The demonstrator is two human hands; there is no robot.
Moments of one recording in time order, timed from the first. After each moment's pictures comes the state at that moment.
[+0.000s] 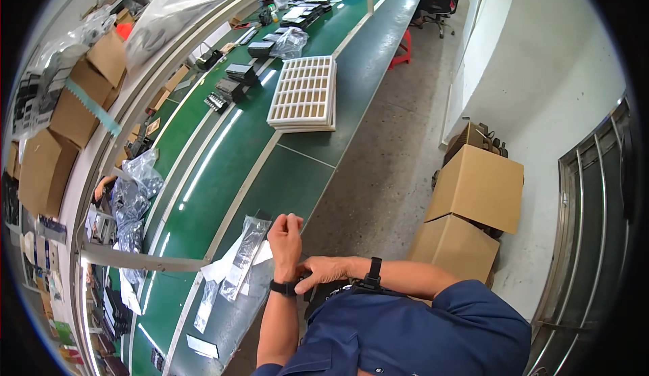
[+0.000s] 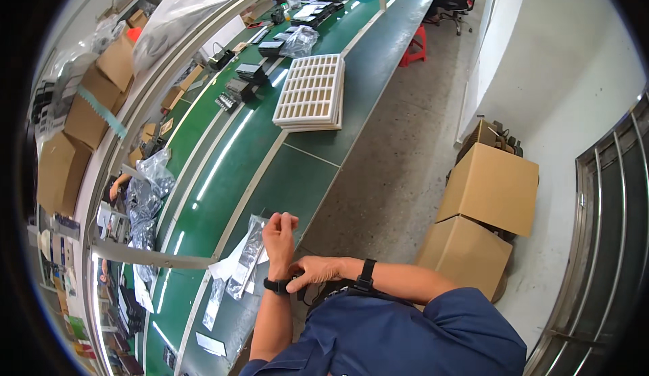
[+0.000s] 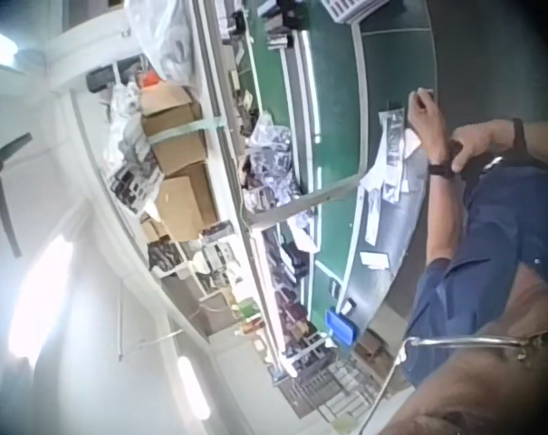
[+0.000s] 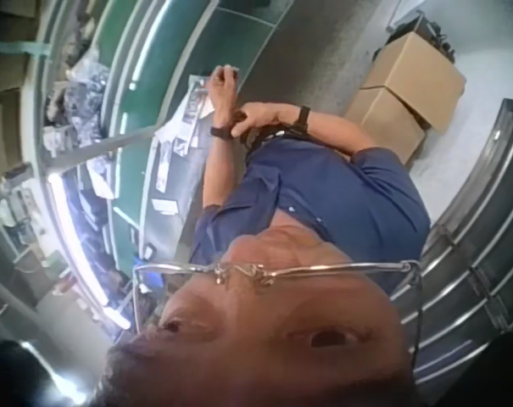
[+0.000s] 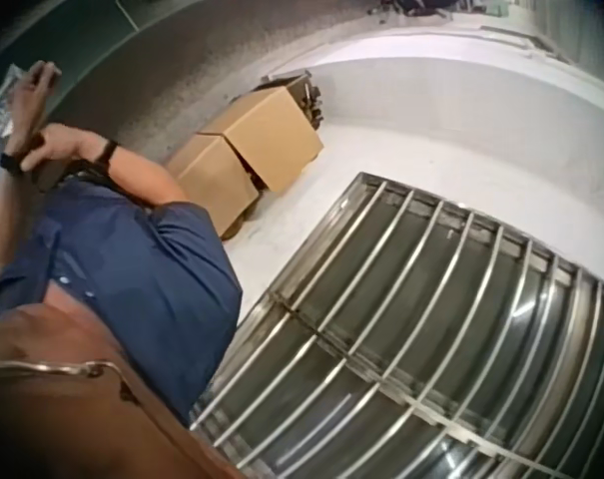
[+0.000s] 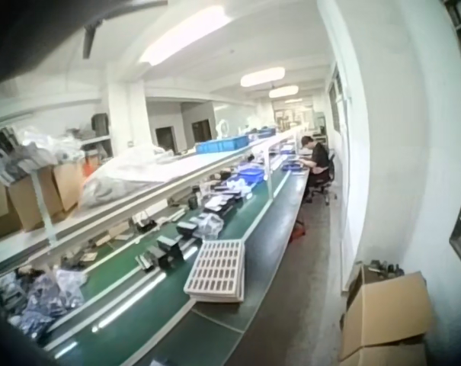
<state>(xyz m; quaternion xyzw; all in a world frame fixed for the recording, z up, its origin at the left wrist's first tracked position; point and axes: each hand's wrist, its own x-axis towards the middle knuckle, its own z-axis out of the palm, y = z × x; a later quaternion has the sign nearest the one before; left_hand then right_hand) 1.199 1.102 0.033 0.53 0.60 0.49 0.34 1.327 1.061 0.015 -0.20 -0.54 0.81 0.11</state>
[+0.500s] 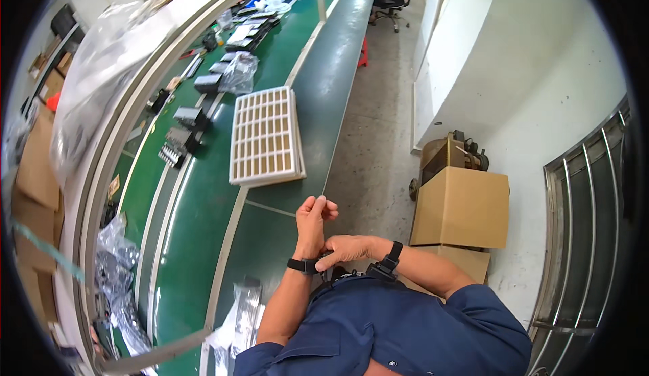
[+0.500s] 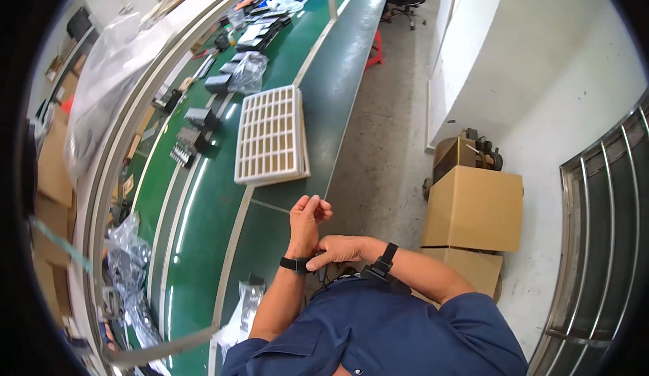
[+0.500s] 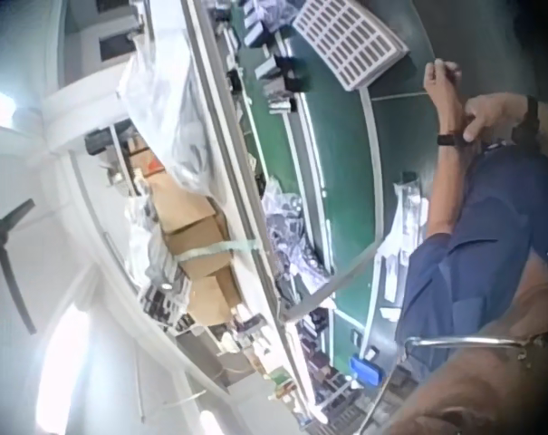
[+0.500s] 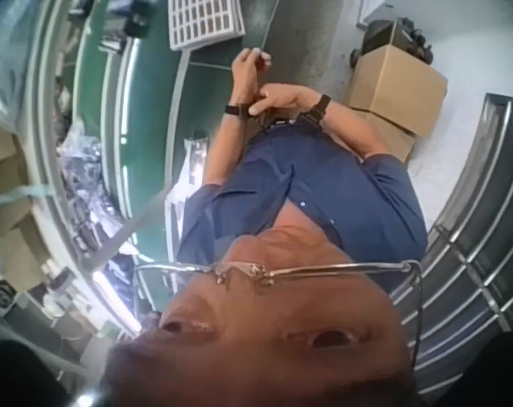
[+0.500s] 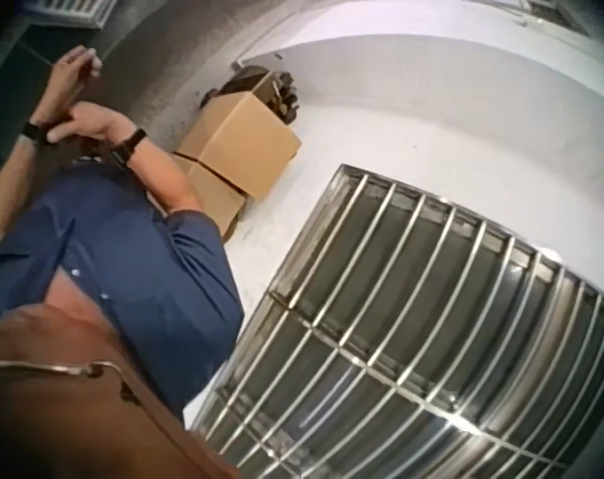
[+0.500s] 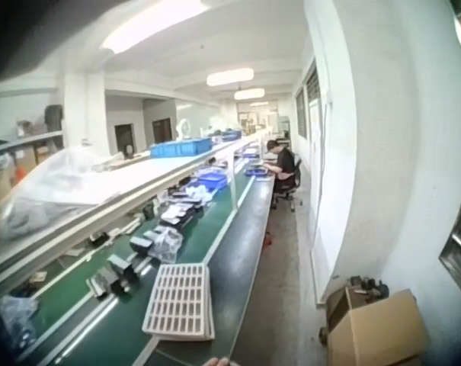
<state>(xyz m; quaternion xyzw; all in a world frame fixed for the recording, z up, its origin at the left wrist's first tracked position) 1.343 1.331 0.022 0.32 0.44 0.43 0.72 1.455 1.266 0.026 -0.37 -0.44 0.81 0.12</state>
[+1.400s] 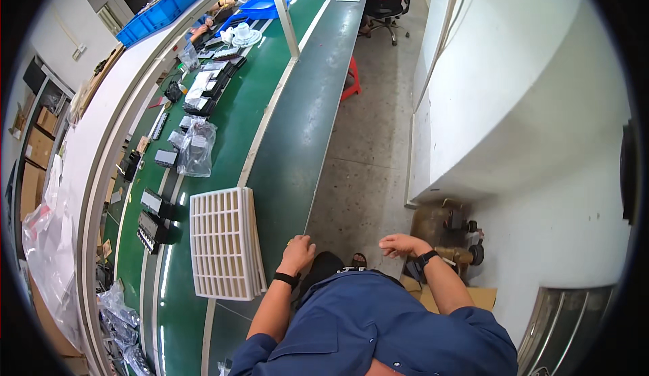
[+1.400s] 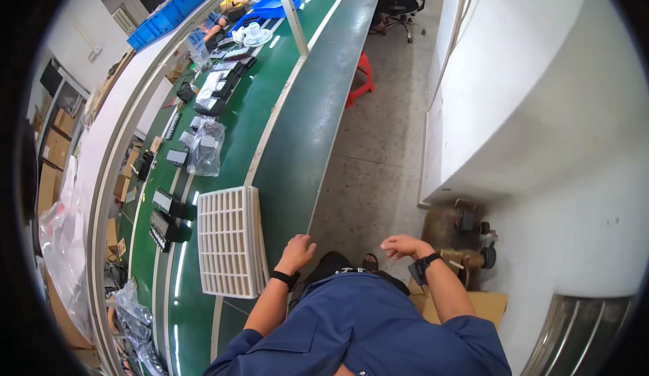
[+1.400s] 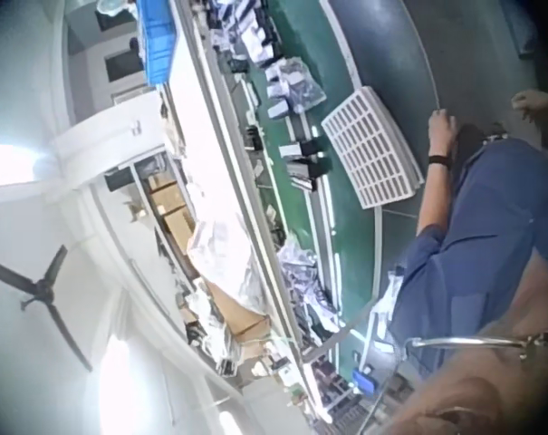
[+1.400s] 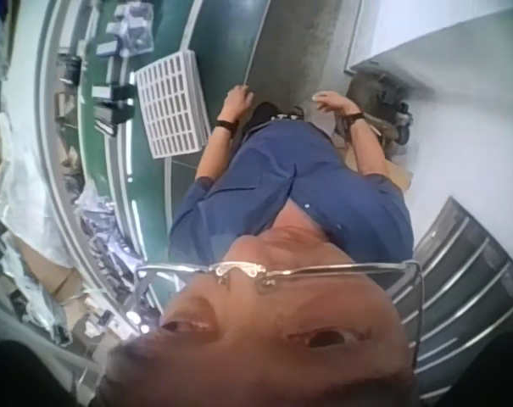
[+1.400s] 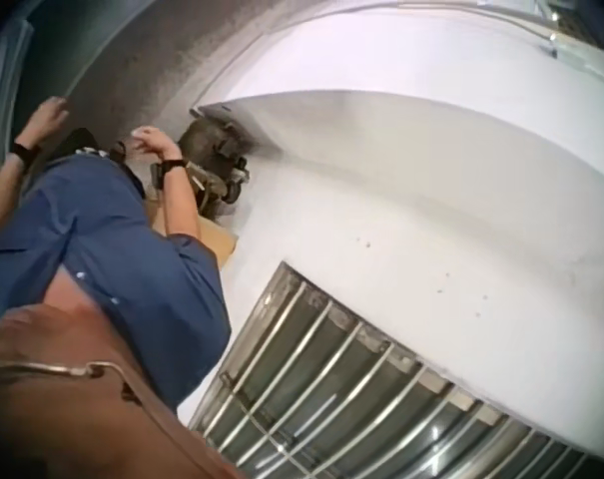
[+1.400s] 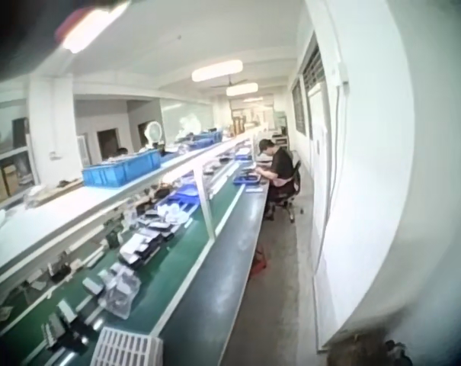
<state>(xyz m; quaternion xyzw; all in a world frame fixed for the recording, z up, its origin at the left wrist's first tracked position) 1.575 1.637 -0.097 0.82 0.49 0.01 0.29 1.939 1.499 -0.153 -0.59 -0.25 0.74 0.19</state>
